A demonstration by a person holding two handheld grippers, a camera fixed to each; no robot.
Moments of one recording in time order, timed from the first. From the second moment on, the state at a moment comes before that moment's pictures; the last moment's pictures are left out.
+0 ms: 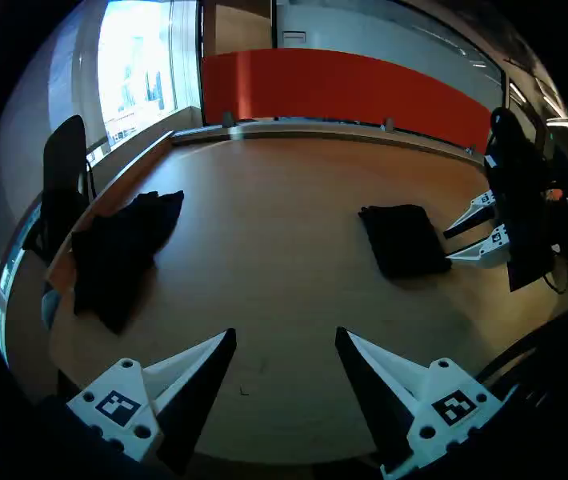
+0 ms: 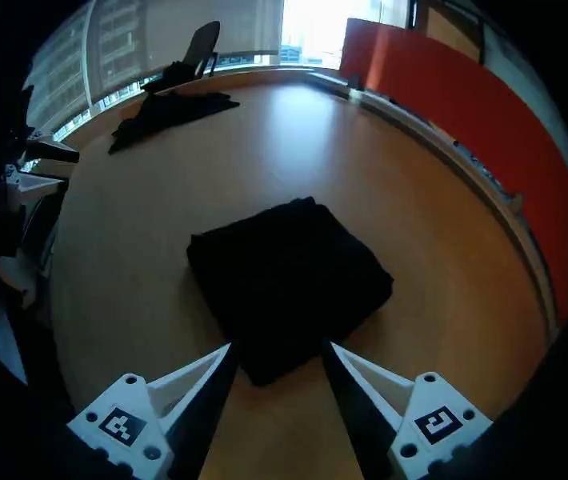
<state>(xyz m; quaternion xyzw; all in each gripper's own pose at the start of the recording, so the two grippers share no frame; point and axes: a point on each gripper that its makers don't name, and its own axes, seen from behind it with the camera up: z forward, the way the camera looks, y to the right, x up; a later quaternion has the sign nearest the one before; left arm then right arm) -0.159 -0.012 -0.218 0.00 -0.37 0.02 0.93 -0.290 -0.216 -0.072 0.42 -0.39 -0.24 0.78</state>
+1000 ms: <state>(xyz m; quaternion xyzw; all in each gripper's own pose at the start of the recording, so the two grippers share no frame) -0.159 -0.010 -0.221 0.00 -0.37 0.02 0.93 -0.319 -0.197 -0.086 0.39 -0.42 -0.23 0.79</state>
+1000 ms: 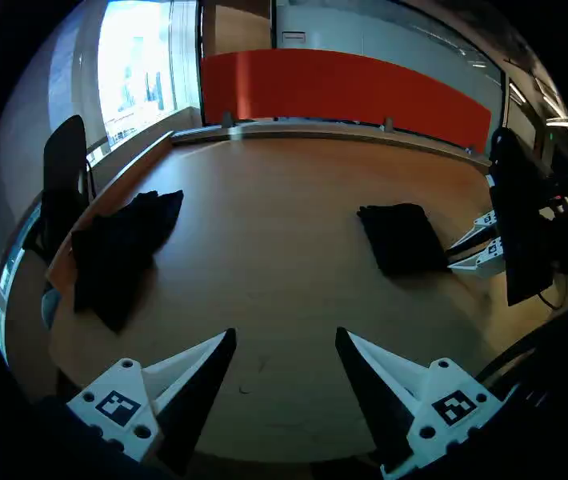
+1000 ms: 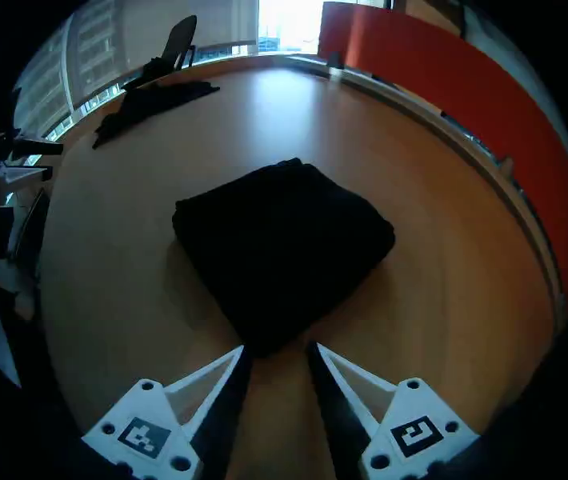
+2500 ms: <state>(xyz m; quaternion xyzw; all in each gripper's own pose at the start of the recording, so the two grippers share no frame) -0.140 -0.006 -0.202 -0.02 -0.34 0.03 0.94 -0.177 -0.254 -0.011 0.40 -0.30 -0.21 0.84</state>
